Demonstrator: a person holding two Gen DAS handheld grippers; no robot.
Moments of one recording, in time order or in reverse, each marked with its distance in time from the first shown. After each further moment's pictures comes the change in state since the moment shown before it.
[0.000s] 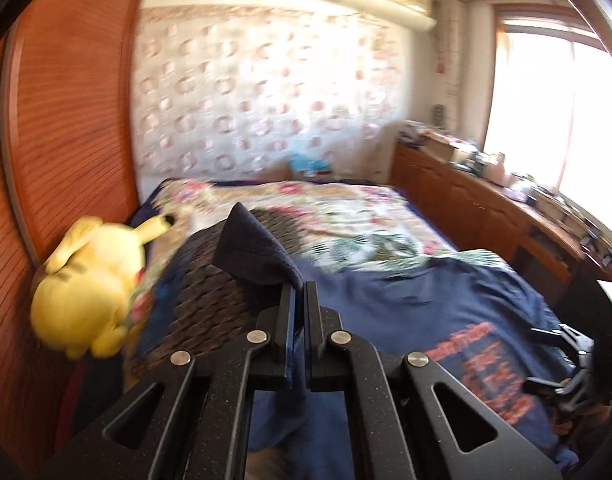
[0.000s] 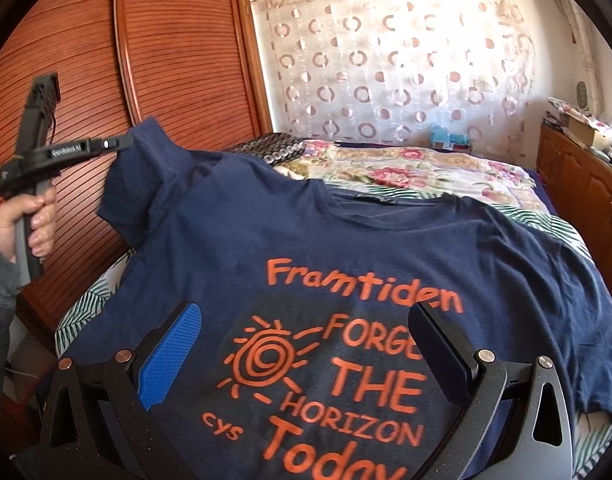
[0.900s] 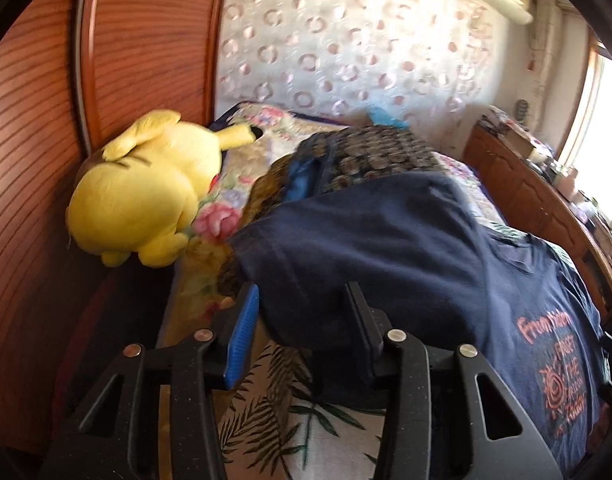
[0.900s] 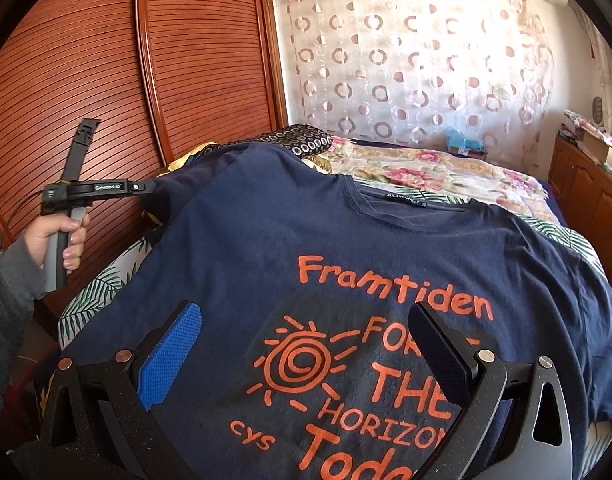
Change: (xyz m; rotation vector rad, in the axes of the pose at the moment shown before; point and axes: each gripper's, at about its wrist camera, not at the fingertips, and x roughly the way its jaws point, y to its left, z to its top) left arm 0.042 0.127 -0.082 -0.263 0.195 0.223; right arm -0.001 0.015 -0.001 -0.060 0.025 0.040
